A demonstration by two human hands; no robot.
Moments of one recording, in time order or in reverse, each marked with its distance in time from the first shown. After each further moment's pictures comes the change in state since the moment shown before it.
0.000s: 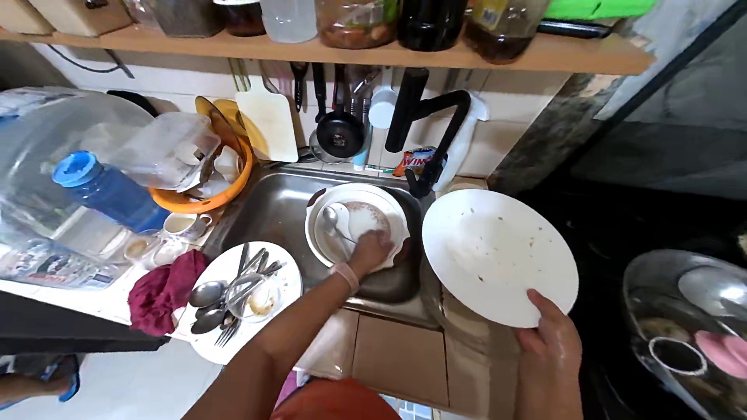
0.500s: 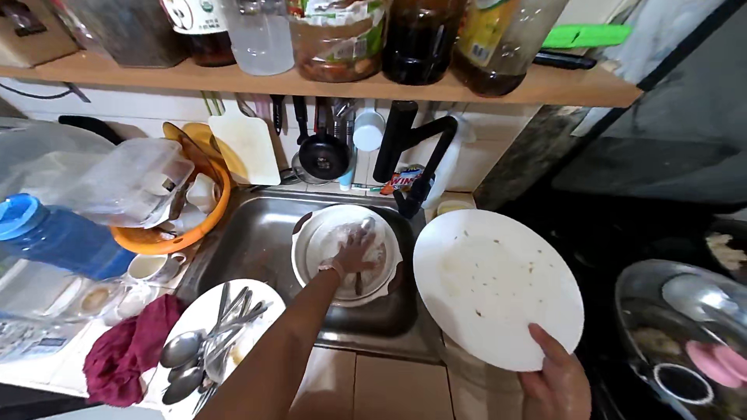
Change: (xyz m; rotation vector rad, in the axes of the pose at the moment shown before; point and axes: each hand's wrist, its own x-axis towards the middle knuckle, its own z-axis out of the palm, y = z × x) left_hand 0.106 -0.060 -0.009 0.280 -0.158 0.140; right_hand -0.013 0.002 0.006 0.026 0.026 -0.048
